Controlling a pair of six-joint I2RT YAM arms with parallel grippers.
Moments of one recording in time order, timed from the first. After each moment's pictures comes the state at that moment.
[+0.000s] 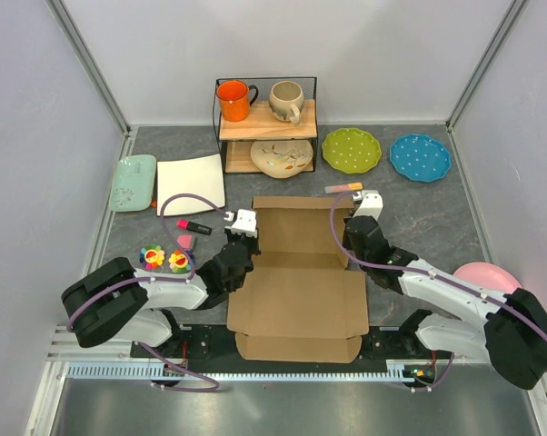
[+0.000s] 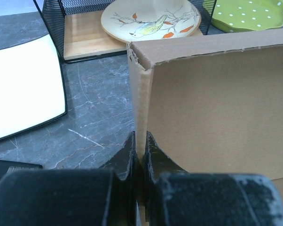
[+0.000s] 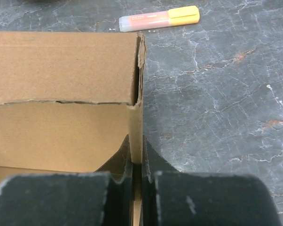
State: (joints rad) left arm -0.97 1.36 0.34 0.90 -0.76 -0.08; right arm 0.70 1.11 0.51 0.06 0.55 0.41
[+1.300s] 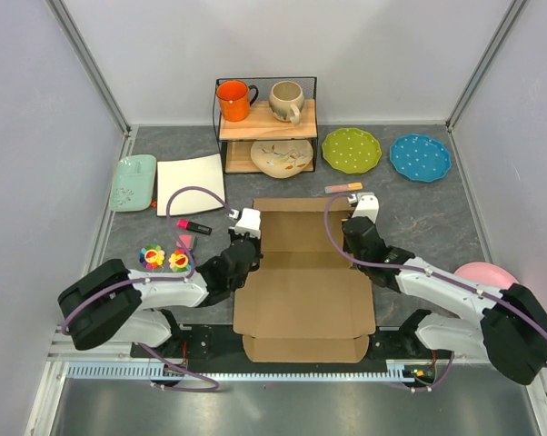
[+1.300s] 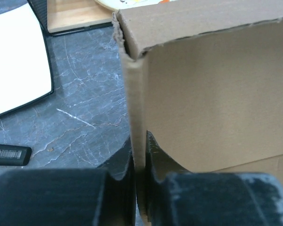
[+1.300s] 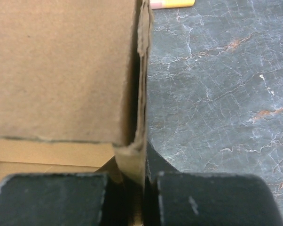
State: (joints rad) left arm -0.97 1.32 0.40 0.64 -0.72 -0.19; right arm 0.71 1.13 0.52 -0.01 0.57 0.39
